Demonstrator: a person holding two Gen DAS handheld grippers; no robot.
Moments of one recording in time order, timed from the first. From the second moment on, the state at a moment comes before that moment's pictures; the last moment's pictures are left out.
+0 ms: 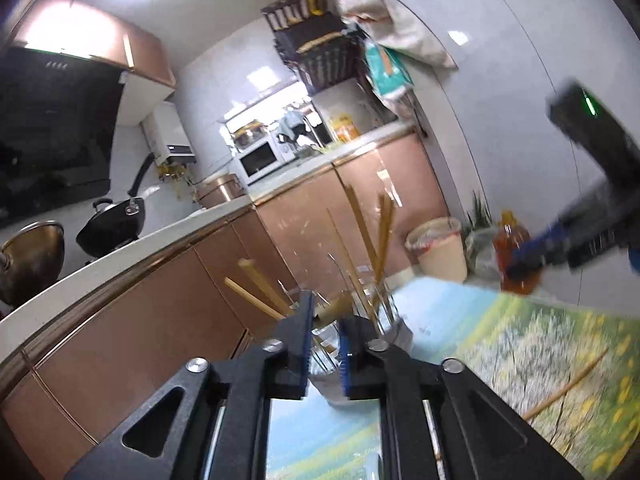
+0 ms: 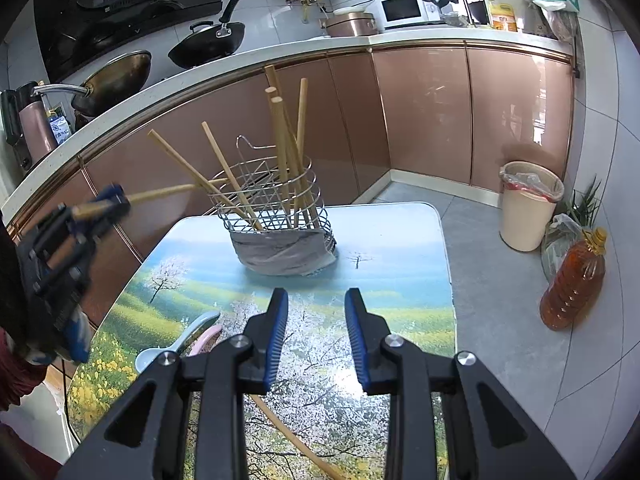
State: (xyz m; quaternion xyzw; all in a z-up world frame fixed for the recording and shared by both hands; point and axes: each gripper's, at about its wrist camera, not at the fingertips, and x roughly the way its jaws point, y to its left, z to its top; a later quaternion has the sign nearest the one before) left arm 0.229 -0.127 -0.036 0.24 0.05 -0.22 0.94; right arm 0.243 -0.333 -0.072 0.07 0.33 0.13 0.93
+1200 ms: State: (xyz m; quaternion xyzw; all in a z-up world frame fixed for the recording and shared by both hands) left arm 0.382 -0.082 0.020 0.01 0.34 -0.21 0.92; right arm 0.244 -0.292 -0.109 -0.01 0.42 0.21 0.88
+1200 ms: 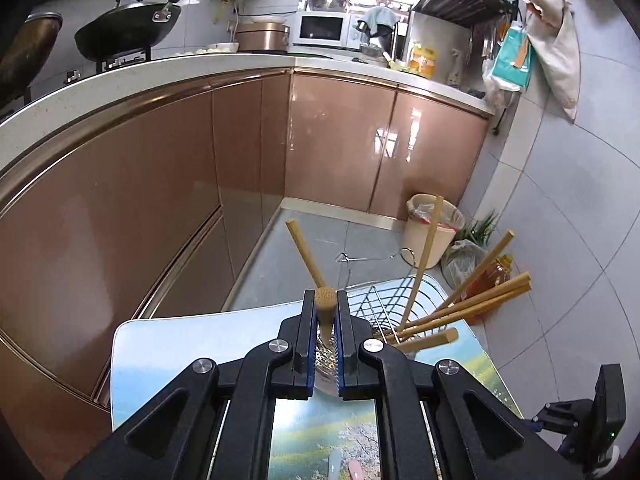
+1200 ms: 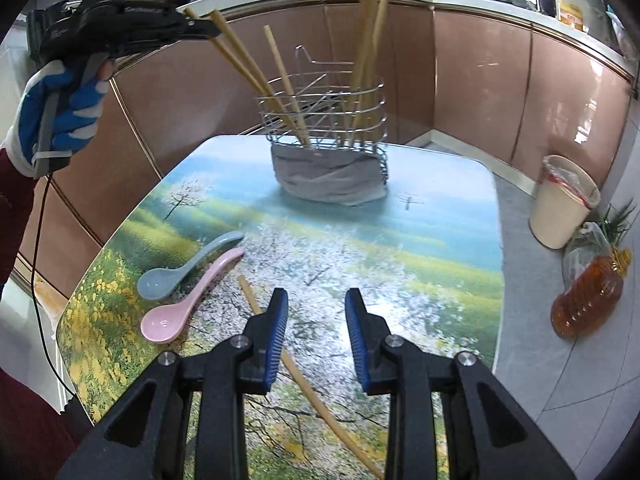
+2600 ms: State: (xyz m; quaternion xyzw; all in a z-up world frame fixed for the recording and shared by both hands) left arm 0.320 0.067 -0.040 -0.10 0.38 -0.19 0.90; right arm 0.325 -0.128 -0.193 -0.29 0.65 0.28 0.64
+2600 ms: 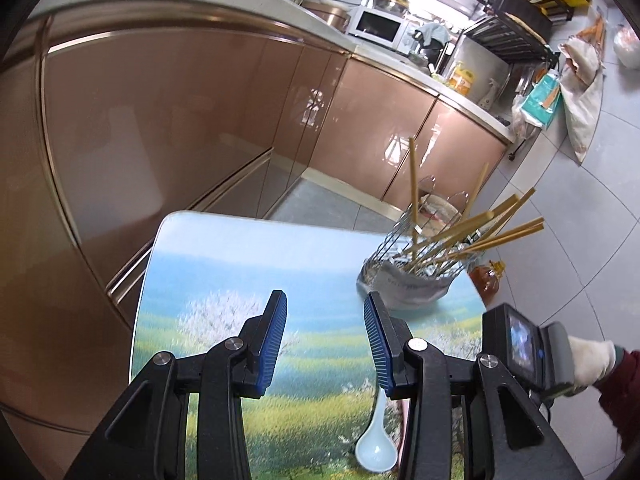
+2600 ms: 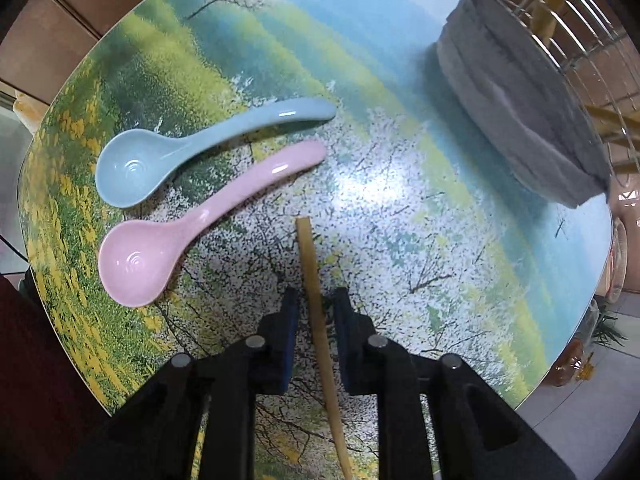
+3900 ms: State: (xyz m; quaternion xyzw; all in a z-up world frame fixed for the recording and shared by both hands) left arm 0.222 0.065 -0.019 -0.08 0.38 -0.18 0.90; right arm 0.185 -0.216 0.014 -0.07 0.35 0.31 0.88
